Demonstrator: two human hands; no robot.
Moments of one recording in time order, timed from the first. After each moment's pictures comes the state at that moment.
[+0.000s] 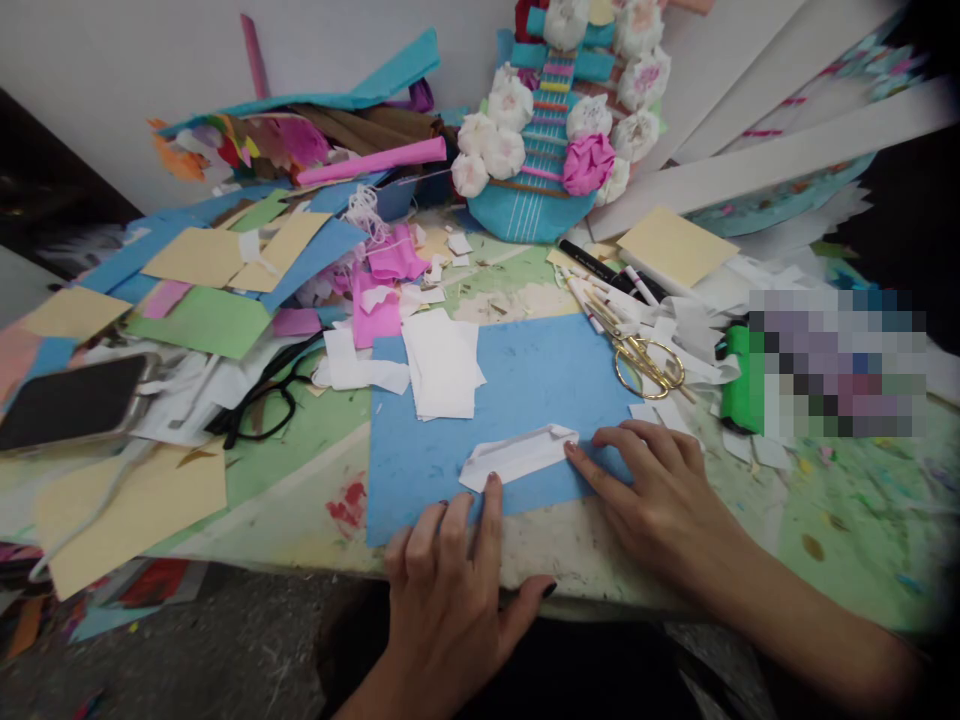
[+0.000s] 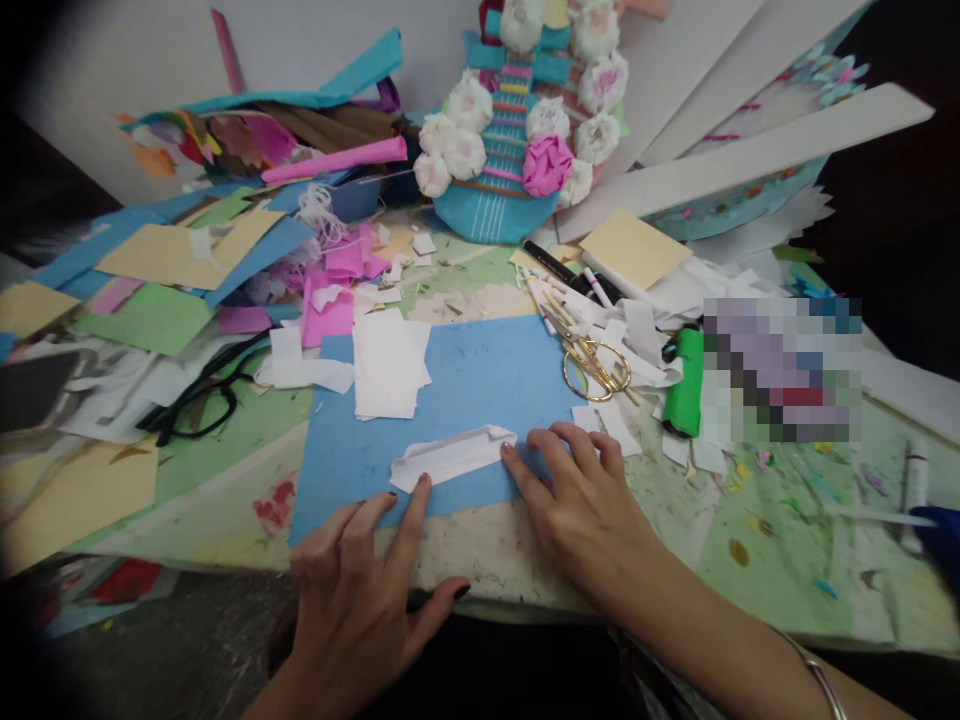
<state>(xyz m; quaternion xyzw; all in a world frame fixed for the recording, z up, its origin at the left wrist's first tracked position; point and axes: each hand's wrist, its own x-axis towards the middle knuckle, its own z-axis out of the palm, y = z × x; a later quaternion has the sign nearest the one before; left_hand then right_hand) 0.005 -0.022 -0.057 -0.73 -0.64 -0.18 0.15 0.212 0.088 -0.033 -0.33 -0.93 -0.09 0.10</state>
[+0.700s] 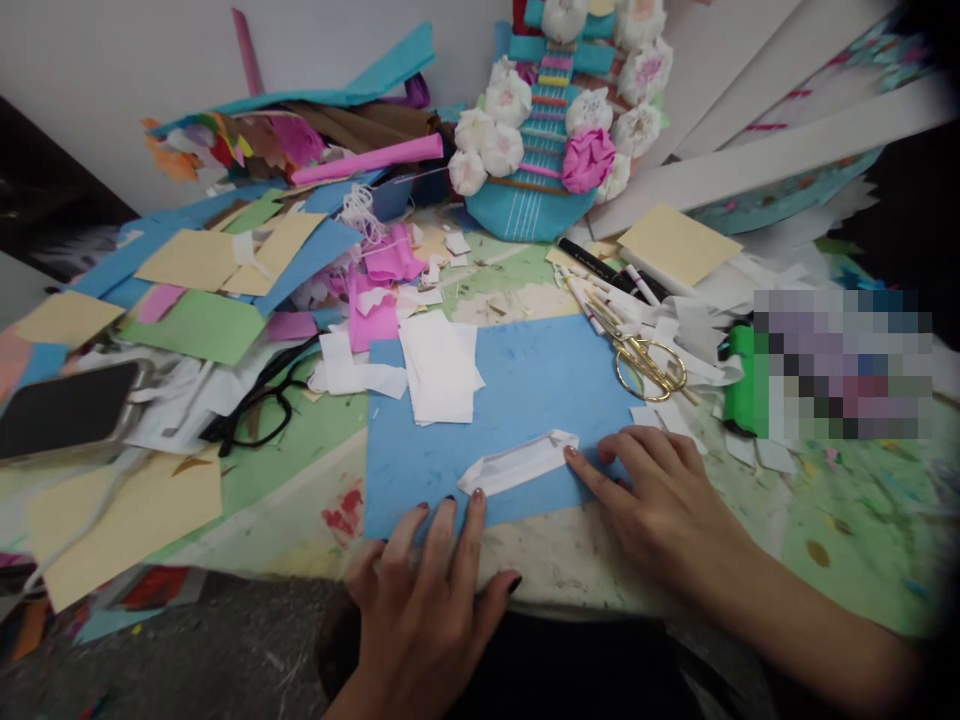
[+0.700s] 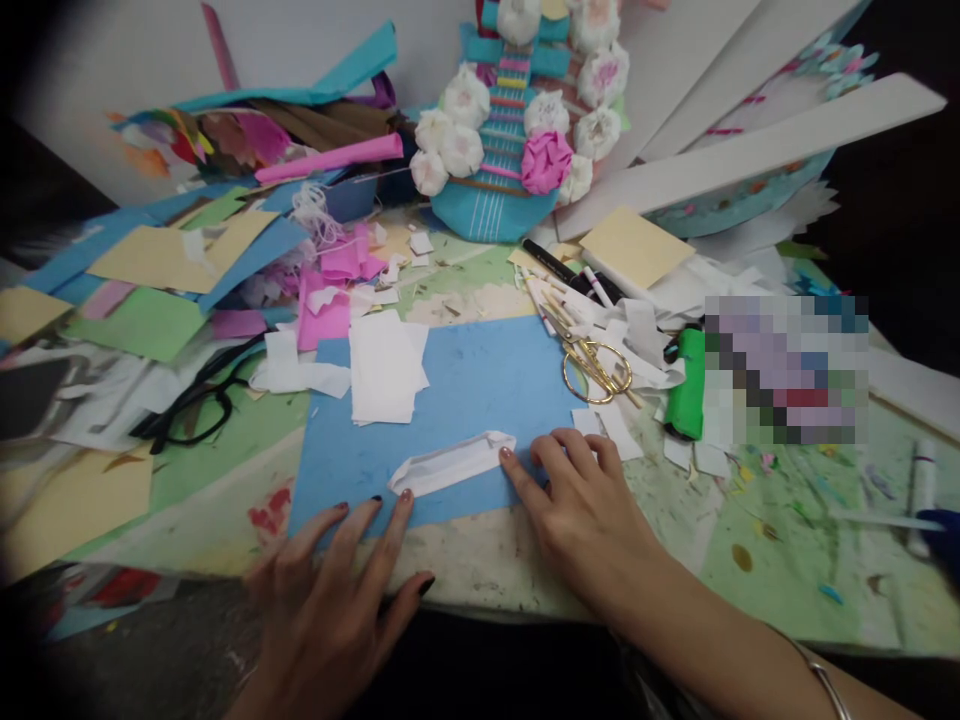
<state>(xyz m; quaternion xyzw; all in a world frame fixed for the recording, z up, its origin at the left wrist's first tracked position) -0.013 -0.026 -0.054 -0.75 -0.61 -0.16 0.18 0.208 0.089 -0.028 -0.32 -0.94 -0.07 0.08</state>
